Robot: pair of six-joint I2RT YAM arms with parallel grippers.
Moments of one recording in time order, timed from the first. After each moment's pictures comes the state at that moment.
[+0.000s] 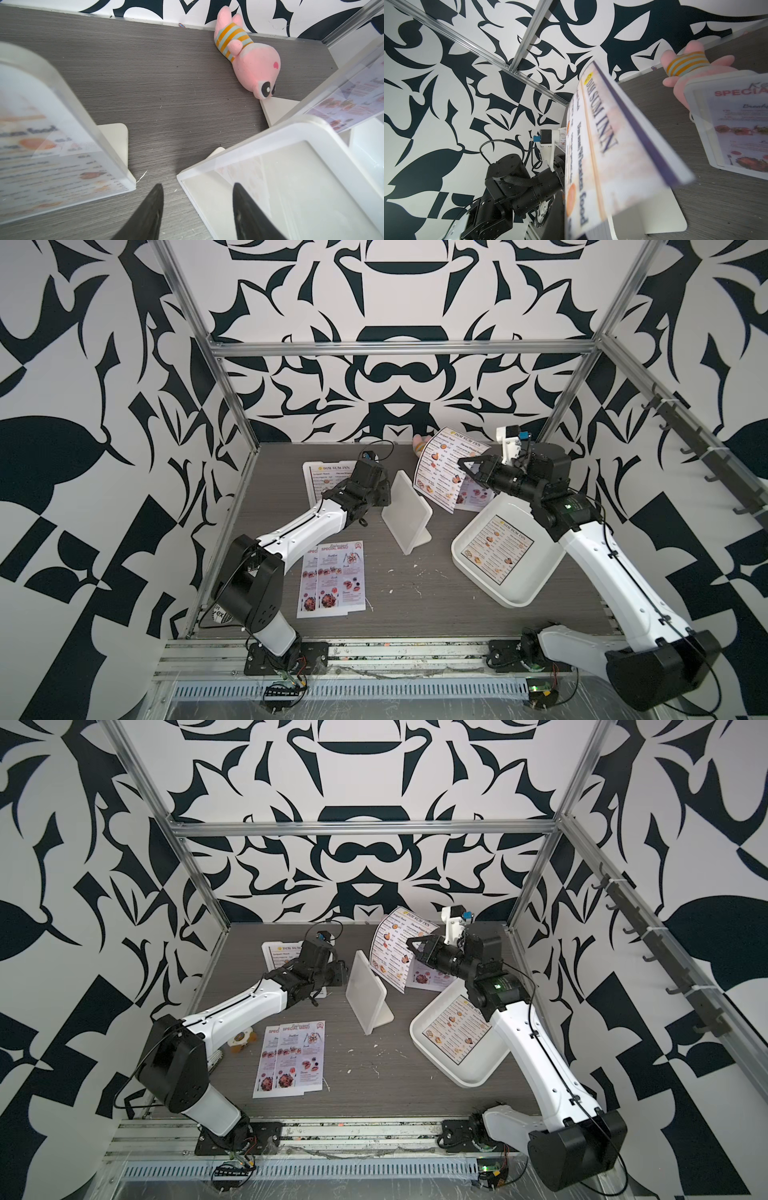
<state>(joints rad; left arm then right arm) -0.61 1.62 1.22 -0.29 -0.13 -0.45 0.26 1.17 1.20 -0.30 -0.54 0.81</state>
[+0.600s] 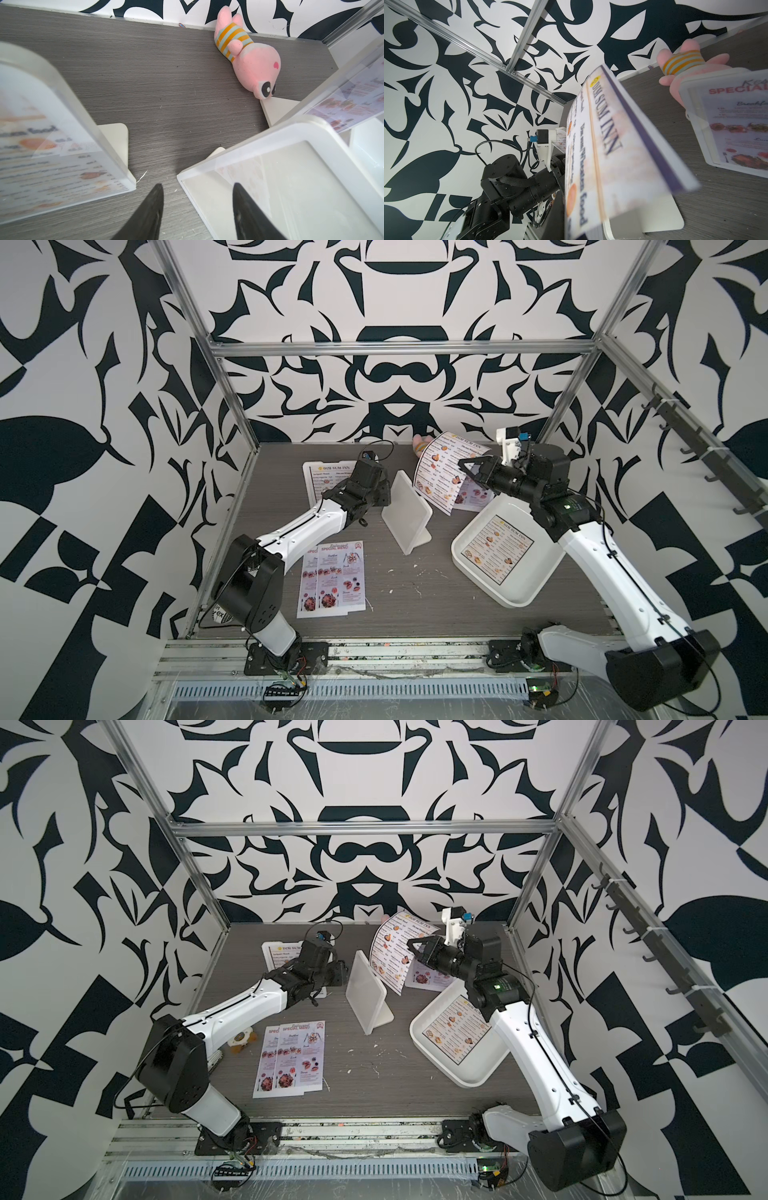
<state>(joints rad) -0.61 1.62 1.22 -0.29 -0.13 -0.45 0.25 1.17 1.19 -0.30 -0.54 0.81</state>
